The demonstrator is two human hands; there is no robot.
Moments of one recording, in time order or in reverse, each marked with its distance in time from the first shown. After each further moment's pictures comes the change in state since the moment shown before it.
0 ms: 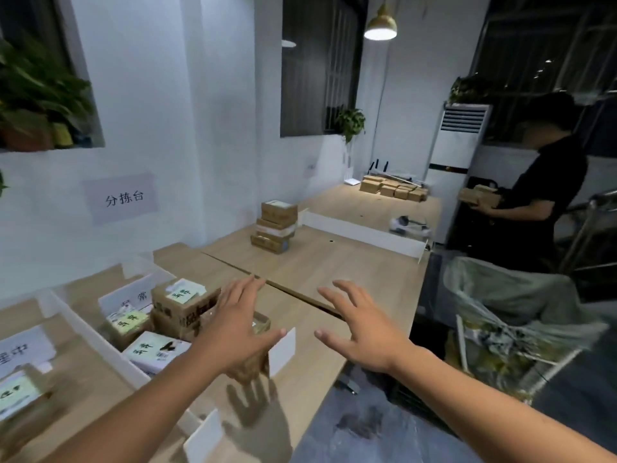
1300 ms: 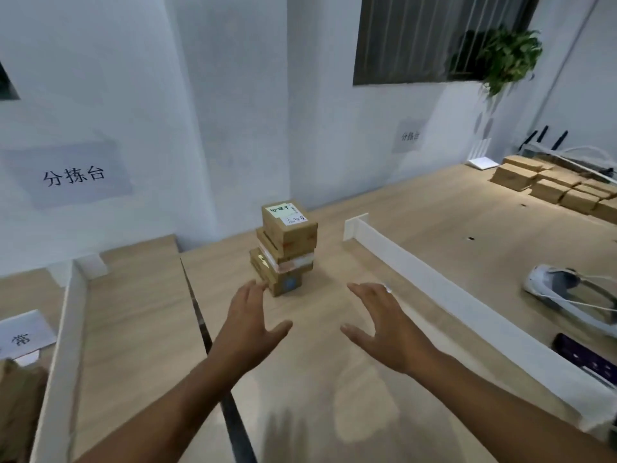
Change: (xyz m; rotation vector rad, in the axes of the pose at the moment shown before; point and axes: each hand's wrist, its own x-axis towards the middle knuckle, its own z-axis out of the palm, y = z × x) left_hand 0.645 -0.068 0.310 0.032 0.157 -0.546; right_hand 0.576 0.590 0.135 0.283 -0.266 -0.176
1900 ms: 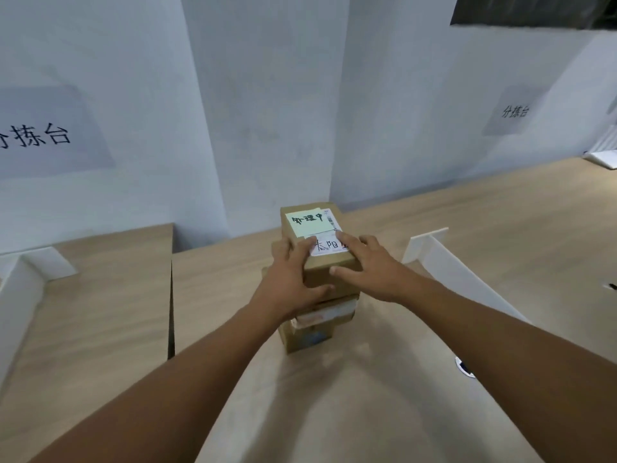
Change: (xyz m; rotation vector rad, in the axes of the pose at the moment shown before) left_hand 0.352 -0.086 0.093 -0.123 0.021 -0.044; right_hand 0.421 0.106 0.094 0.082 -0.211 -0.047
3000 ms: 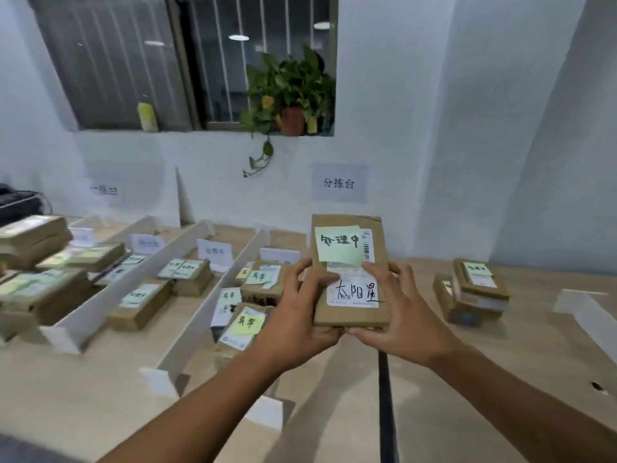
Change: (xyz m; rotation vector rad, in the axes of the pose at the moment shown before) left_hand -0.637 0.105 -0.244 0.184 0.575 0.122; right_hand -0.472 -0.376 0.057 0.202 0.078 -0.824
